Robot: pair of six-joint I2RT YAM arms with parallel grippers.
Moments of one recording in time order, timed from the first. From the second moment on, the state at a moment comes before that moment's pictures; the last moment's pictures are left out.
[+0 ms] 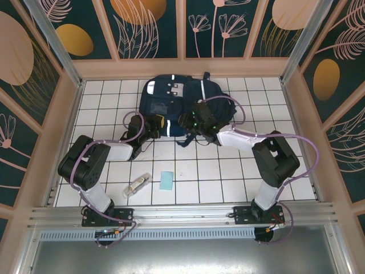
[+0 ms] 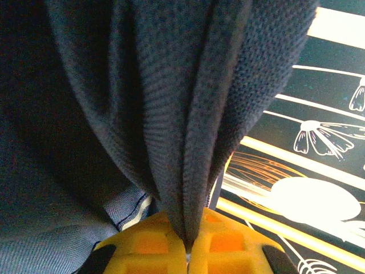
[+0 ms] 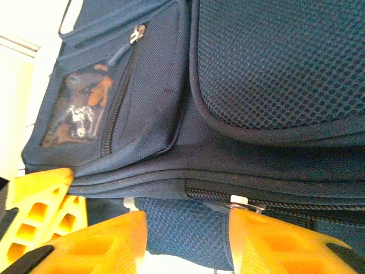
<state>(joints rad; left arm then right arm) -0.45 1.72 0.67 0.72 0.12 -1.80 0.68 1.74 1.07 0.03 0.00 0.85</state>
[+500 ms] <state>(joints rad) -0.45 1.69 0.67 0.71 0.11 -1.81 0.70 1.87 1.15 -0.04 0.11 0.84</state>
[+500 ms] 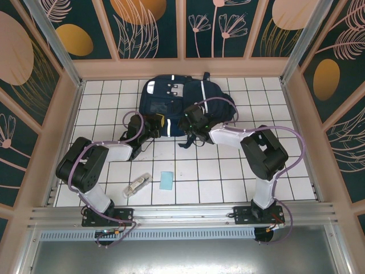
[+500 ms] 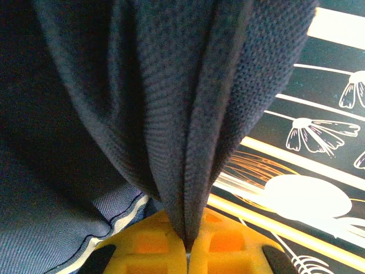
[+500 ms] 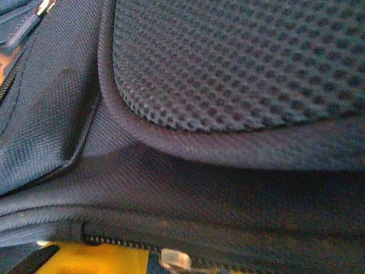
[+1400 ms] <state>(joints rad) -0.46 1.69 0.64 0.74 0.10 -1.83 0.56 1.71 1.07 -0.16 0.02 0.65</state>
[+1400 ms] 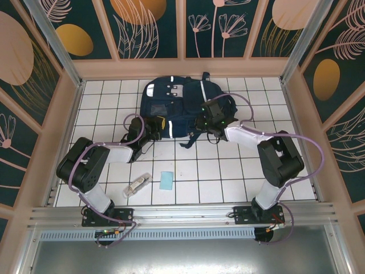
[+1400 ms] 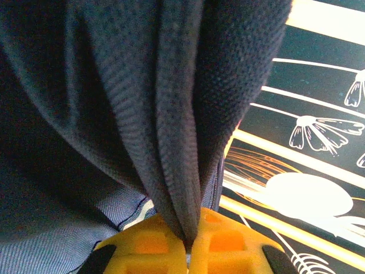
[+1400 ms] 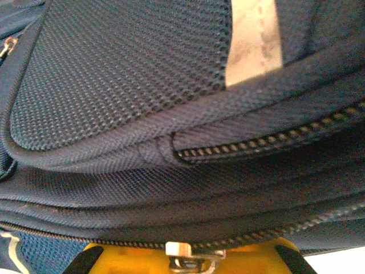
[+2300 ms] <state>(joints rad) -0.28 1.89 0.88 0.63 0.30 -1.52 0.38 1.55 1.02 -0.36 -0.13 0.29</state>
